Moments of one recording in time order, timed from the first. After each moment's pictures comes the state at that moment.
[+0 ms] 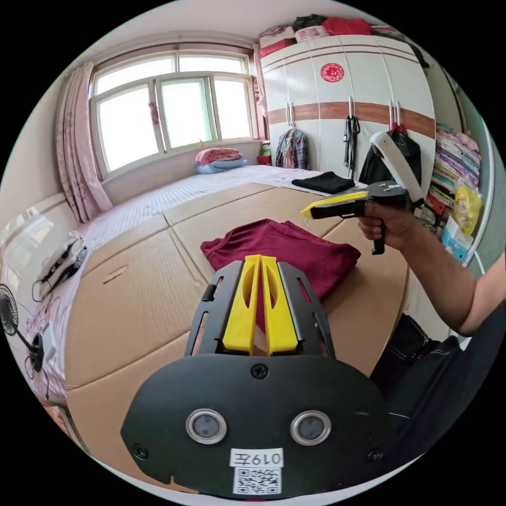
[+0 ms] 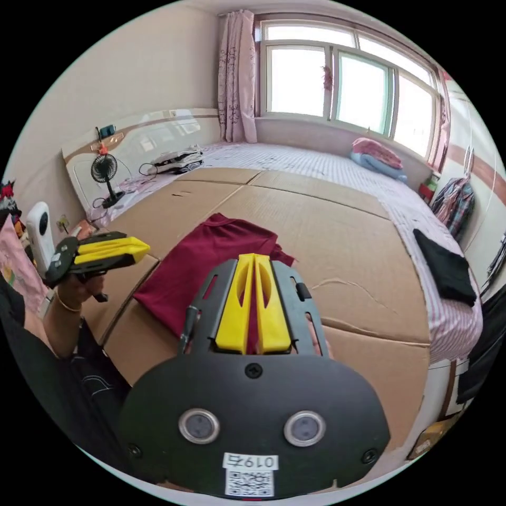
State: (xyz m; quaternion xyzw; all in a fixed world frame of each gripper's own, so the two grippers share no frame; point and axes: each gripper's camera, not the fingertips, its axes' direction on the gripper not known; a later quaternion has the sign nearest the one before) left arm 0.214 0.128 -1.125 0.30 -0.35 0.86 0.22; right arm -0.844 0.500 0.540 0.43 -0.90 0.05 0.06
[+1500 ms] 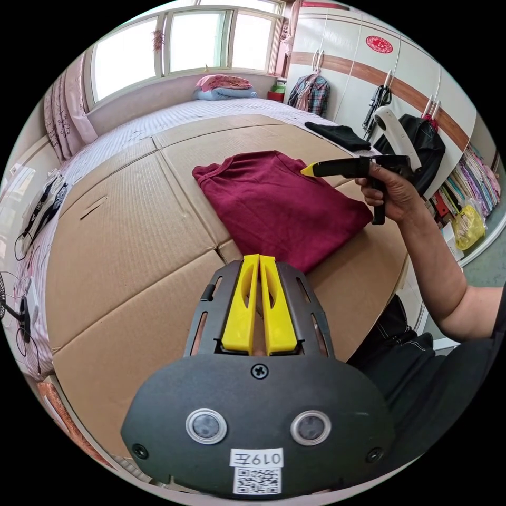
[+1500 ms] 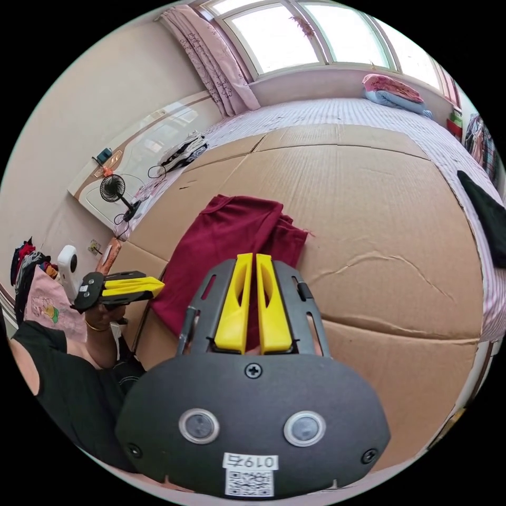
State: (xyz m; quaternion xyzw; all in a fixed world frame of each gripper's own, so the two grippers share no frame) left arm 0.227 0.047 -1.152 0.27 -0.47 0.77 0.33; right arm -1.006 0.367 0.568 0.34 -0.94 -0.08 -0.02
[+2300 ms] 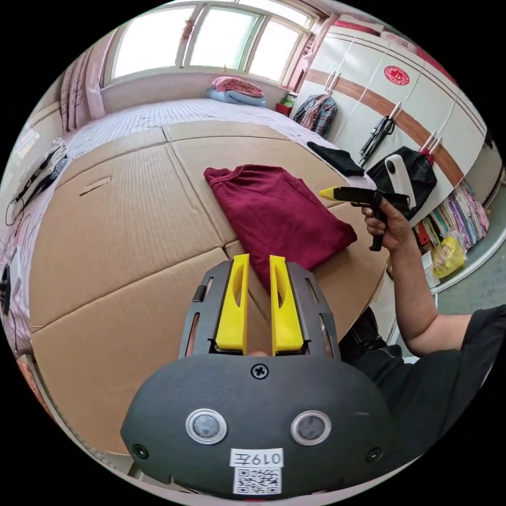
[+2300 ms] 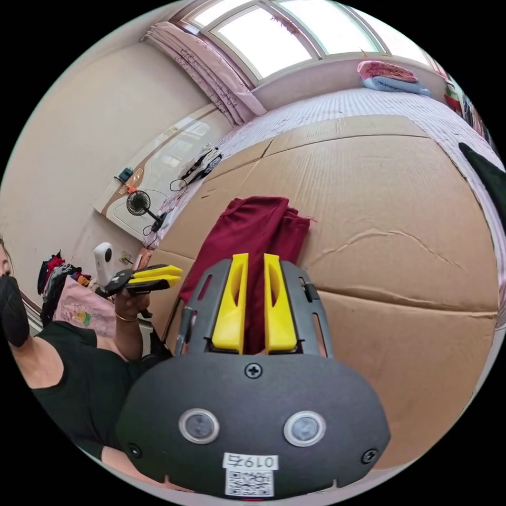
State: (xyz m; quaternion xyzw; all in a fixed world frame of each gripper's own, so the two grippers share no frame) left arm 0.262 0.026 -1.223 0.25 -0.41 0.77 0.42; right arm -1.154 0.320 0.689 0.30 -0.94 -0.10 -0.10
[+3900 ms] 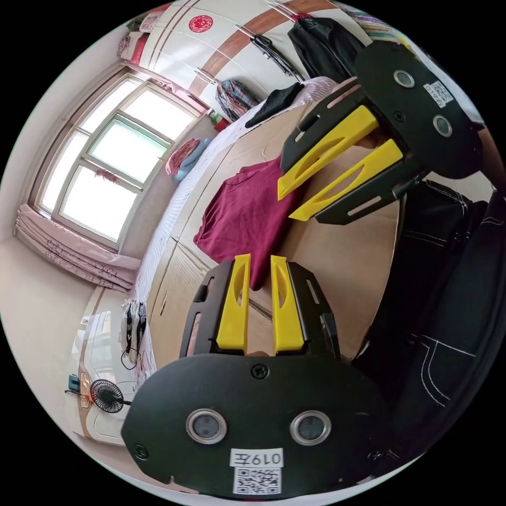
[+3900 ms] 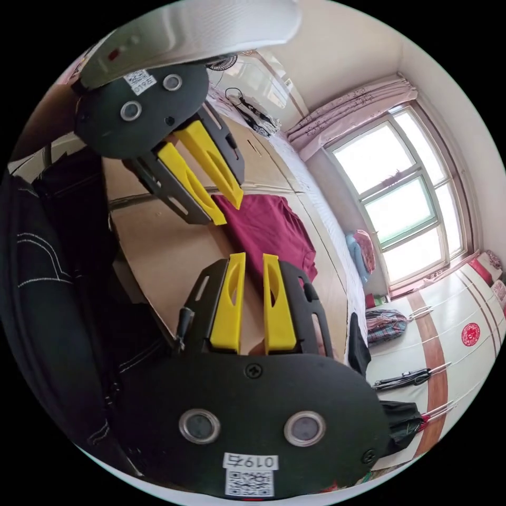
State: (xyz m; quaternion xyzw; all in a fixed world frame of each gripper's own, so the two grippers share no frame) left arm -0.060 -0.111 -1.040 0.30 -0.56 0.77 -0.08; right arm -1.531 0.758 0.538 0.71 -0.65 0.09 0.26
